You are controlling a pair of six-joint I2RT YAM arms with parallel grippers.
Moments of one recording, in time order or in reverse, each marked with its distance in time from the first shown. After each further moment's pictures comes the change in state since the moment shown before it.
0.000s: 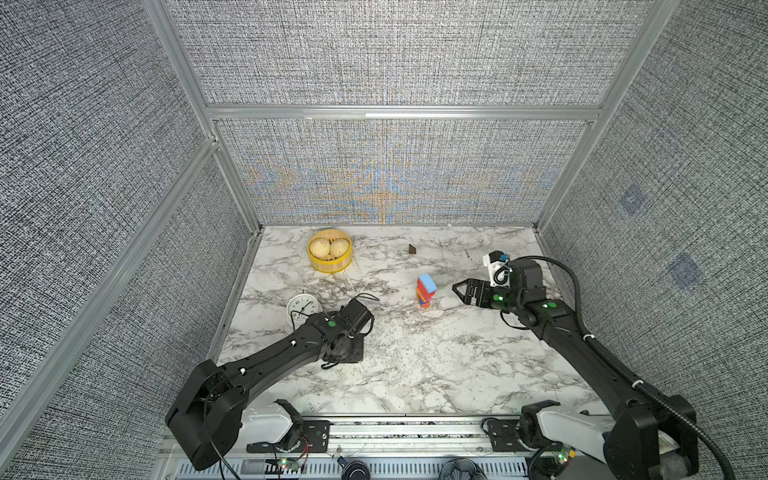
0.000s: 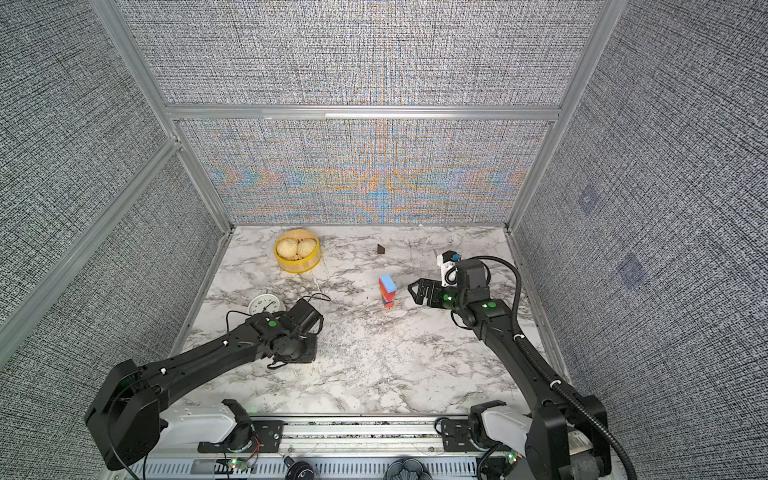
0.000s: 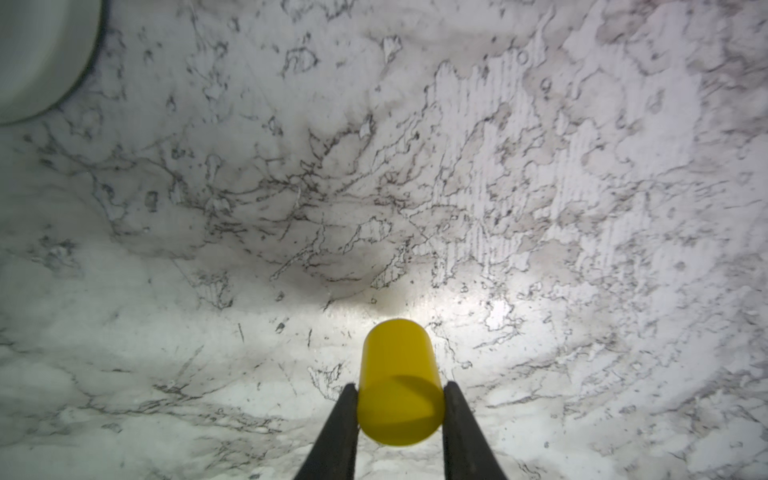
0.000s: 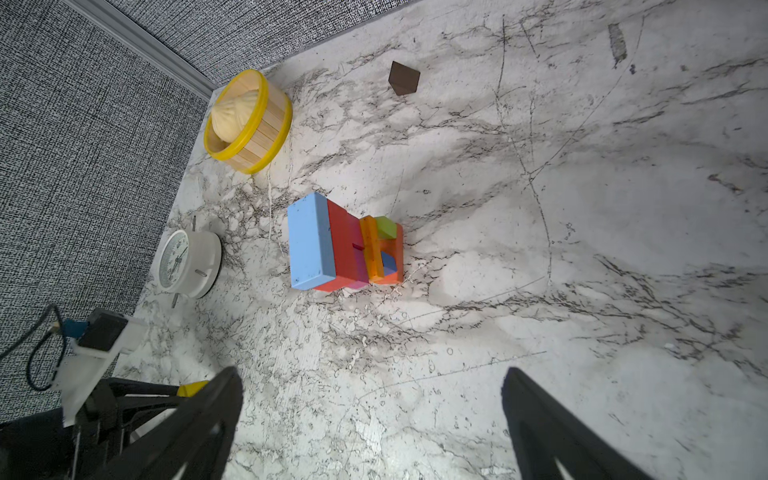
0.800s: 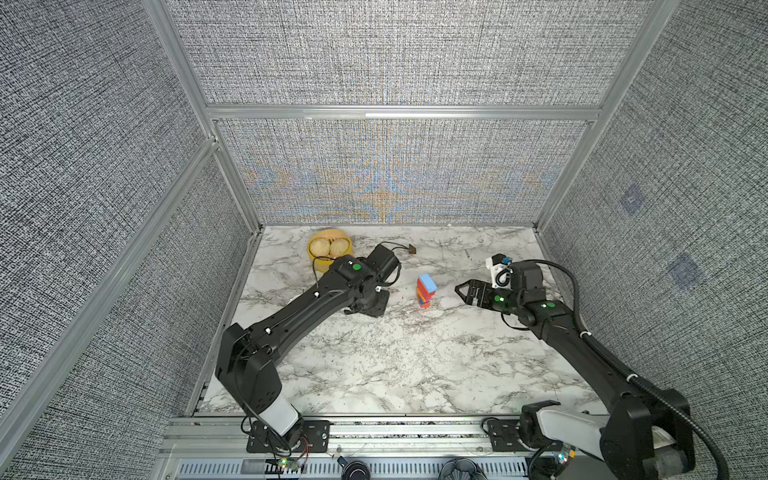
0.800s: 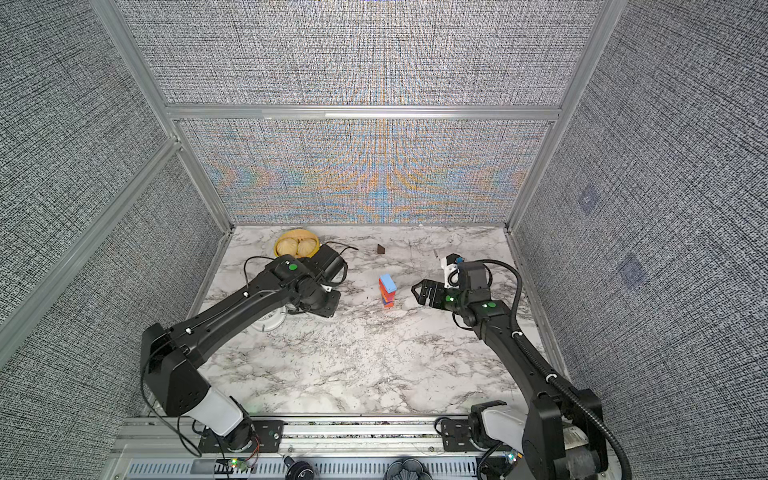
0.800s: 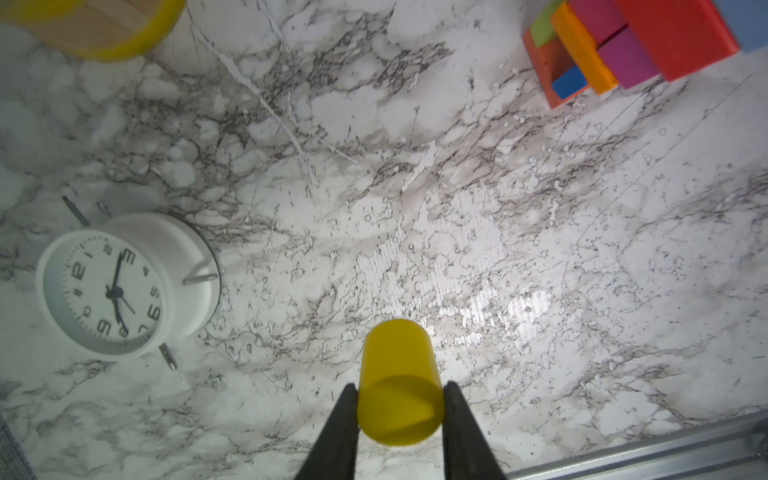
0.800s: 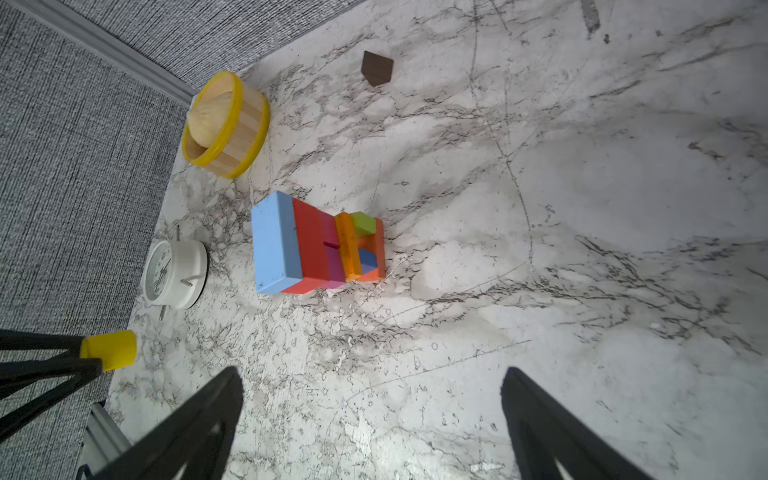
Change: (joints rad) left arm 0.000 0.364 0.728 -0.324 -0.060 0.310; right arm -0.053 0.024 -0.043 0.035 0.000 0.041
